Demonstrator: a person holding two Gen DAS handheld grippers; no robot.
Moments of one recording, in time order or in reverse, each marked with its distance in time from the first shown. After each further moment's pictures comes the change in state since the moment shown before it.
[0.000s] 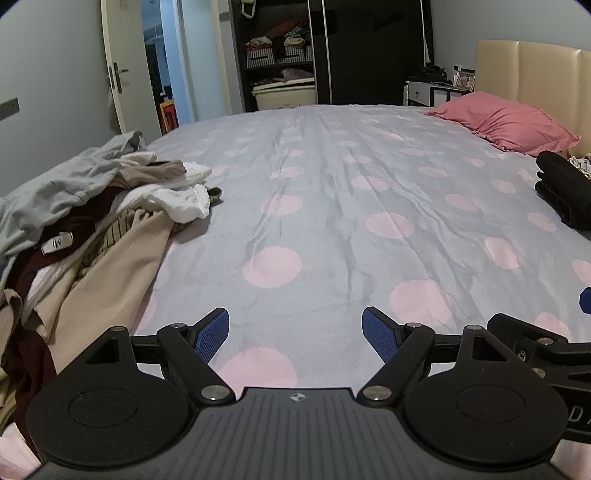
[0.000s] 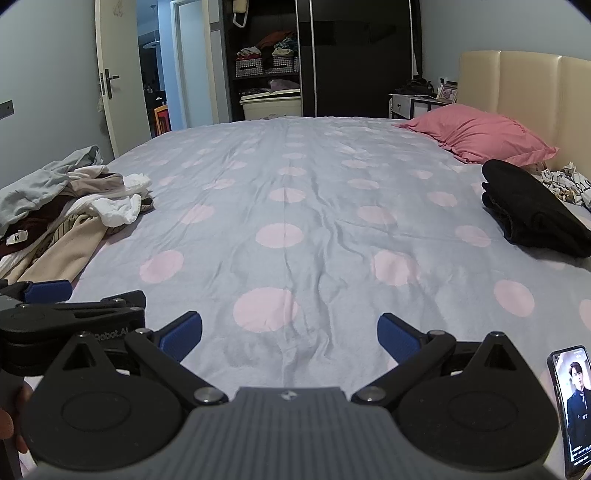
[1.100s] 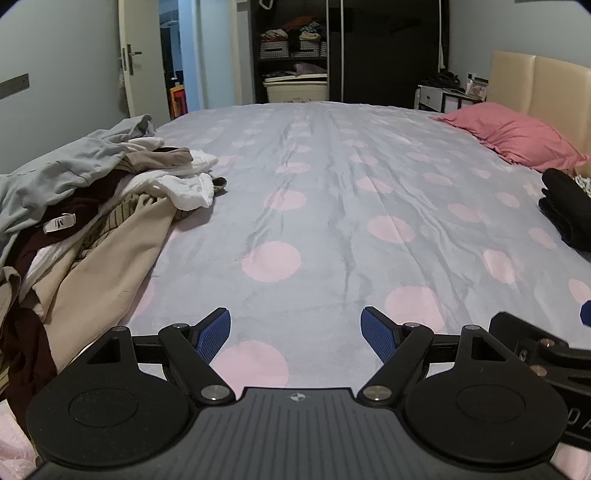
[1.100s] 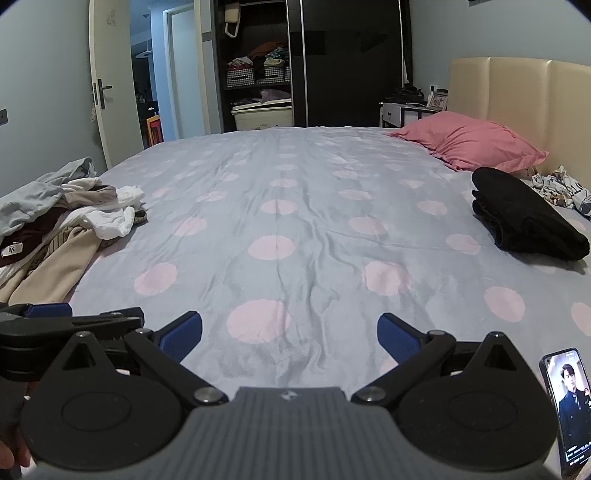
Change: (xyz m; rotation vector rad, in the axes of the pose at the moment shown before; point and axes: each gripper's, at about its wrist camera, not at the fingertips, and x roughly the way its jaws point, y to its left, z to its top) left arm -0.002 0.003 0.003 -0.074 0.023 -0.009; right arm -0.007 -0.005 0.001 0.018 -0.035 -0.022
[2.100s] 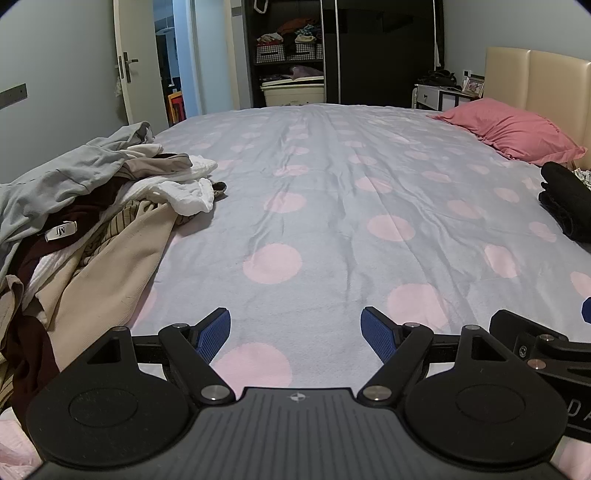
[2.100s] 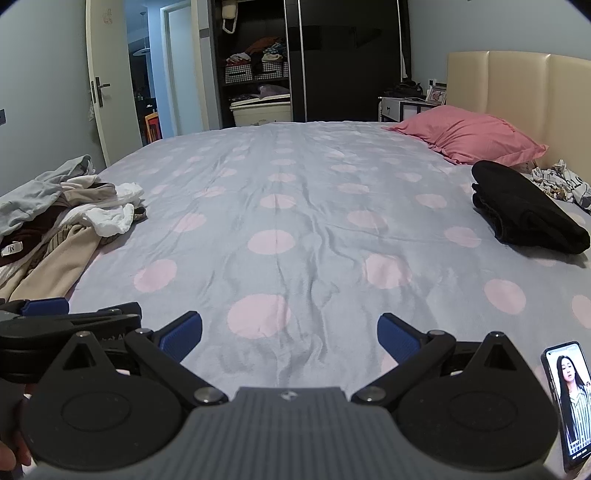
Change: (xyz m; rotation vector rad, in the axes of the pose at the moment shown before) left arm -0.002 -0.002 -0.001 0.022 -0.013 0.014; right arm 0.002 -0.001 -0.002 0.008 0.017 0.002
